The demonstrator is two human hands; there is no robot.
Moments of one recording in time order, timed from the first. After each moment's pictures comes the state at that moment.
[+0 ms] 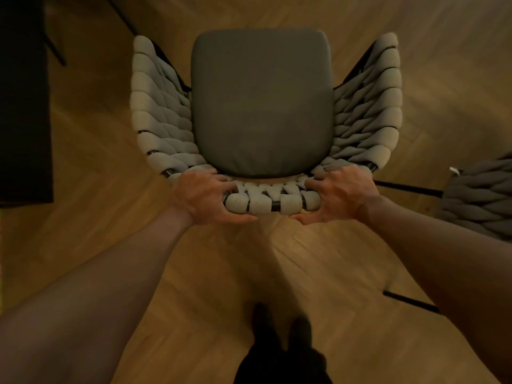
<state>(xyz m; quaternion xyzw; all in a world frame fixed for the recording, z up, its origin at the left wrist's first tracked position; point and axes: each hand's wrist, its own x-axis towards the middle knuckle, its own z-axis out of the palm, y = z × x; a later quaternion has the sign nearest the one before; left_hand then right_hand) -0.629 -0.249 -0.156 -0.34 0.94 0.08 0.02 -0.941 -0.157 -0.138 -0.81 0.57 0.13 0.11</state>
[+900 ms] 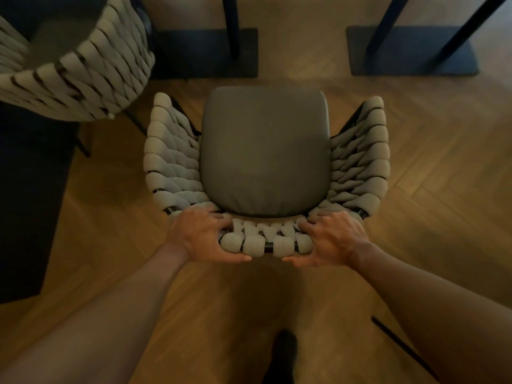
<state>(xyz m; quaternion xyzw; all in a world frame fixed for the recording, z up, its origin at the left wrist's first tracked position) -0.757 -0.624 -0.146 -0.41 0.91 0.07 0.04 -1.073 -0.557 -0.139 -0.82 0.55 0.12 0.14</state>
